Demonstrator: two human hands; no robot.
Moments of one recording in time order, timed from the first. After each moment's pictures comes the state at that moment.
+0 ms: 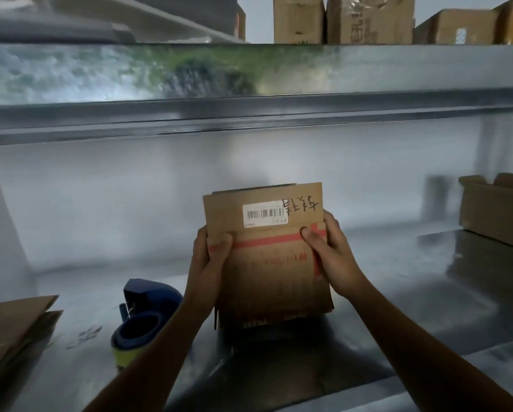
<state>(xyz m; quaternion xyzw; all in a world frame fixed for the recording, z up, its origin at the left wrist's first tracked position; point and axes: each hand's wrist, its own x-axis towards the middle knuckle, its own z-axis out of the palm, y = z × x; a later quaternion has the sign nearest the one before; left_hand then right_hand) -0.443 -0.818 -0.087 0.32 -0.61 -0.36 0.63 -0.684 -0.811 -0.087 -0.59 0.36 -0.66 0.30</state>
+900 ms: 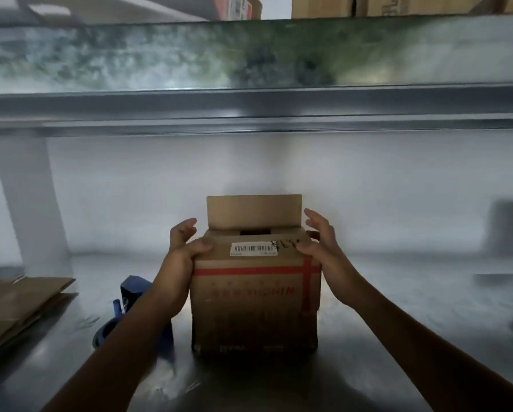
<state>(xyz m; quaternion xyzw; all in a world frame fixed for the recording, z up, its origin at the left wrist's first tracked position) -0.427 -0.834 -0.060 0.38 -0.46 -0.44 0.67 -0.695 -0.869 -0.068 -0.66 0.29 -0.57 0.40</state>
